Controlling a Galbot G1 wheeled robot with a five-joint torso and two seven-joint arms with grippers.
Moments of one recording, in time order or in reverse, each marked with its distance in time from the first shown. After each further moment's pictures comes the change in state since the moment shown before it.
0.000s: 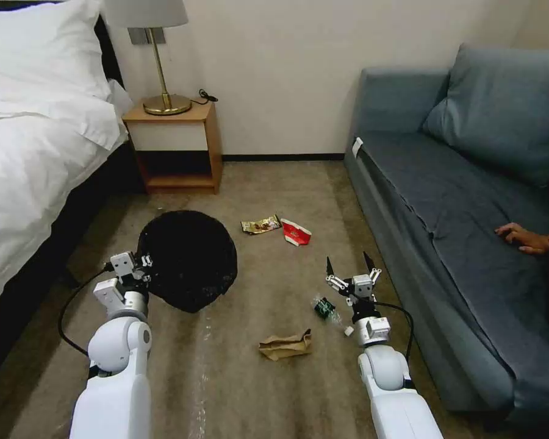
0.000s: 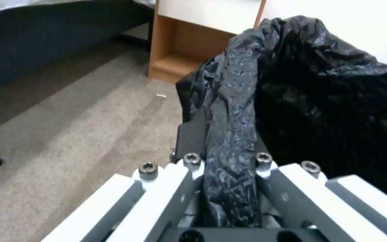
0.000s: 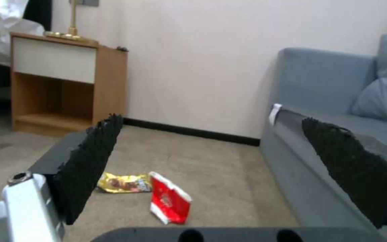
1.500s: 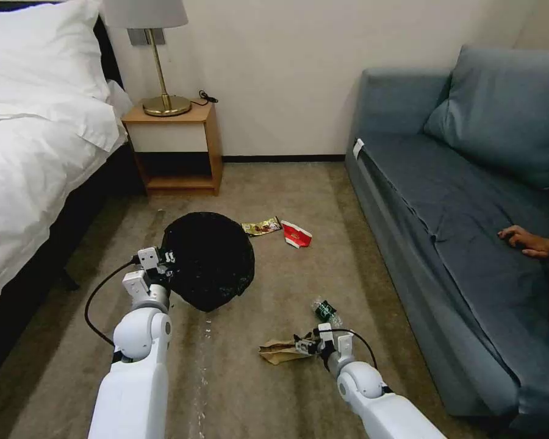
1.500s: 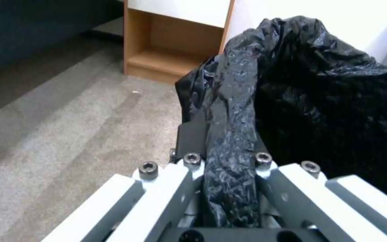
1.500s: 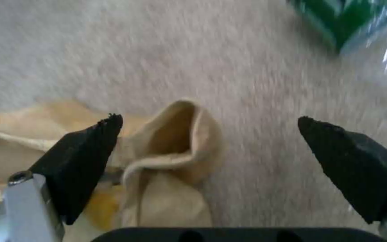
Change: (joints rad) left arm -0.059 -0.003 0.092 0.055 0.040 0.008 -0.010; right arm 0.126 -0.187 -0.448 -0.301 0.569 -0.654 0.095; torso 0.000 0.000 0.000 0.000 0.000
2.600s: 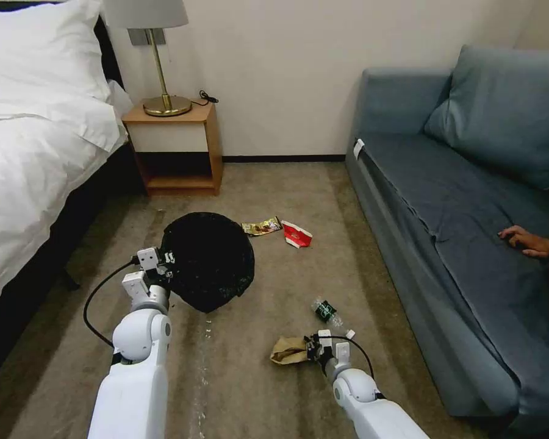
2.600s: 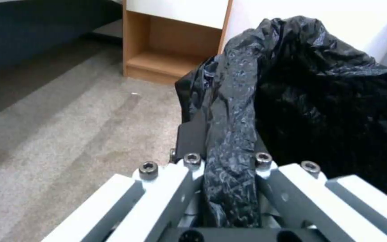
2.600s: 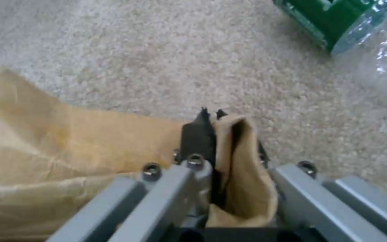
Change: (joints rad) left arm 0.004 -0.003 0.005 -0.009 0.012 0.001 0.000; right arm 0.004 0.049 0.047 -0.086 -0.061 0.099 -0.025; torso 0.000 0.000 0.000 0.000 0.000
